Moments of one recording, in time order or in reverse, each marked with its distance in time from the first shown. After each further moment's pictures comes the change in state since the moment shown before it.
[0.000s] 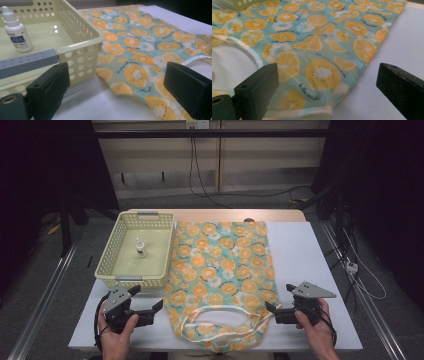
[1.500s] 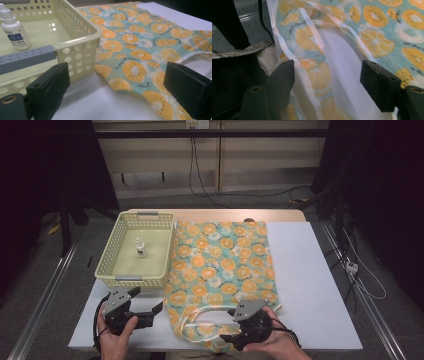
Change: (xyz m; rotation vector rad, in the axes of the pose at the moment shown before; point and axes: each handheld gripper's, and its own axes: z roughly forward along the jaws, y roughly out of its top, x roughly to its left) left arm 0.000 -0.002 -0.003 0.019 -0.010 0.016; right arm 0.116 0.035 0.039 0.230 0.439 -0.377
